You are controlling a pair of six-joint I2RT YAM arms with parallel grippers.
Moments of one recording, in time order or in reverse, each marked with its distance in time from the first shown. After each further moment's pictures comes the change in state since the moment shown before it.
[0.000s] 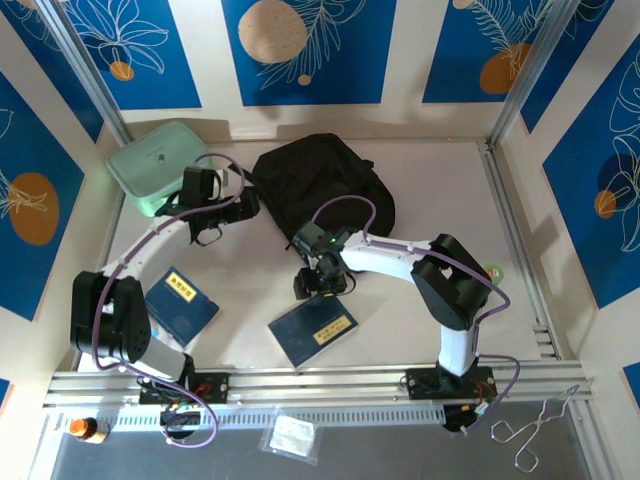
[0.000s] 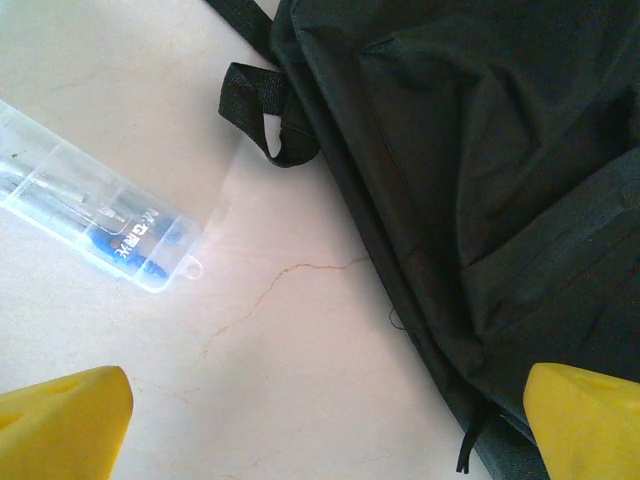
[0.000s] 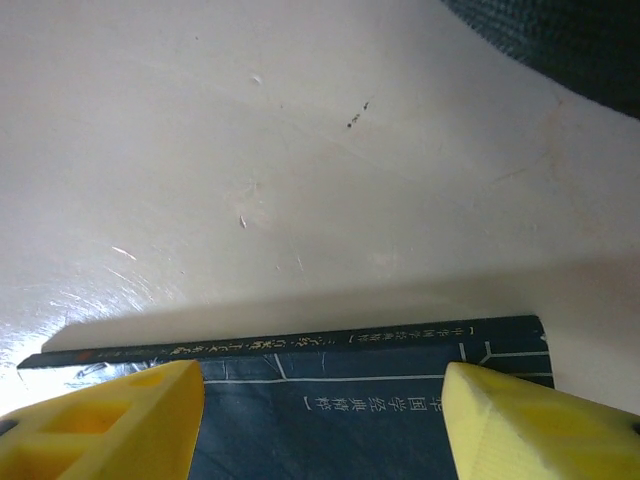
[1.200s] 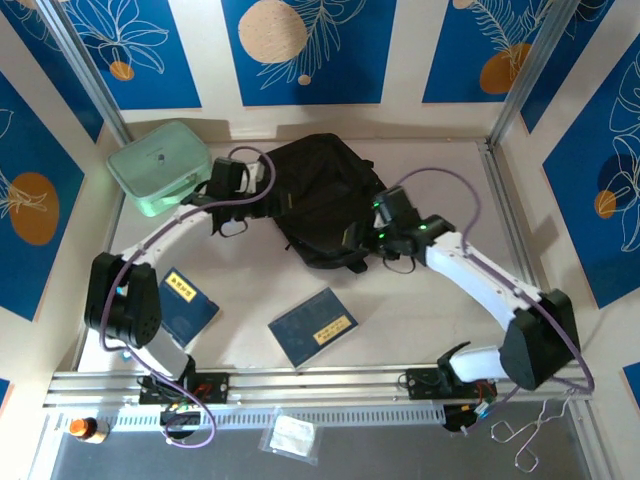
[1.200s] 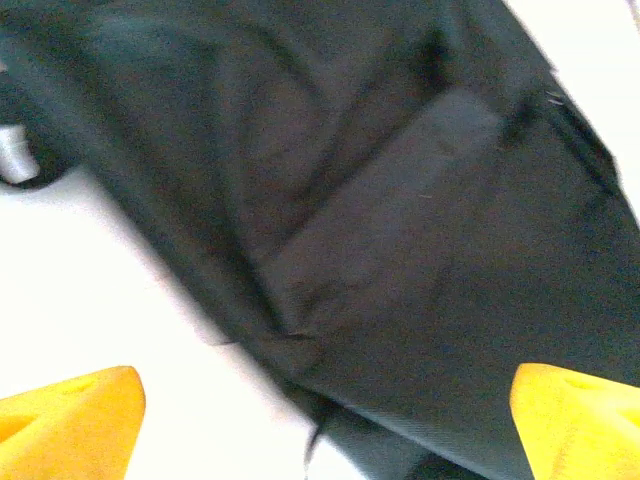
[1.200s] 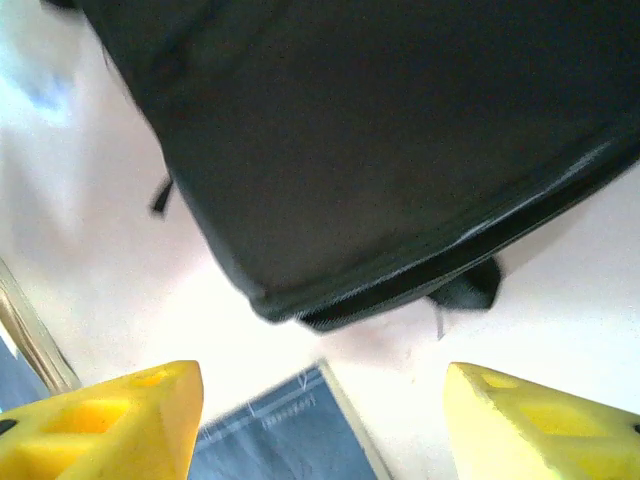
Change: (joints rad) left arm -0.135 0.103 0.109 0.014 0.099 0.006; right arm -0.304 -0.494 -0.194 0.068 0.073 0.086
